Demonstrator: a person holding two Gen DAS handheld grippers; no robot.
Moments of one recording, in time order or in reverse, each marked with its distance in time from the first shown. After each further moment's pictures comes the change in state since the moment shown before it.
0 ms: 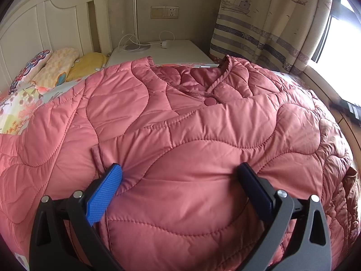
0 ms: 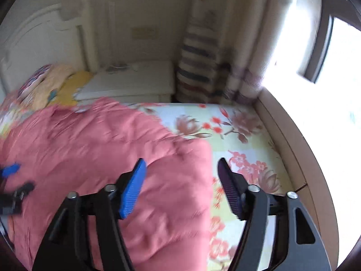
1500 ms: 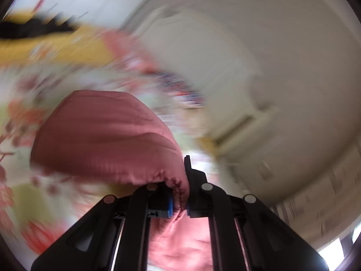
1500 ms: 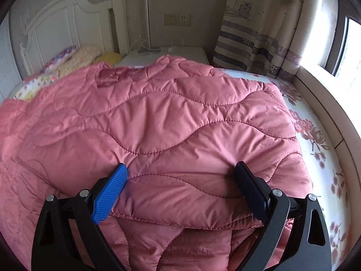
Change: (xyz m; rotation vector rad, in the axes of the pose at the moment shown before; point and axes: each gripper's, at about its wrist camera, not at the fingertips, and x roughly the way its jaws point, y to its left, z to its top) left arm -0.245 0.296 -0.078 -0.951 -0.630 0.170; right arm -0.012 0.089 -0.066 0.029 0.026 0.140
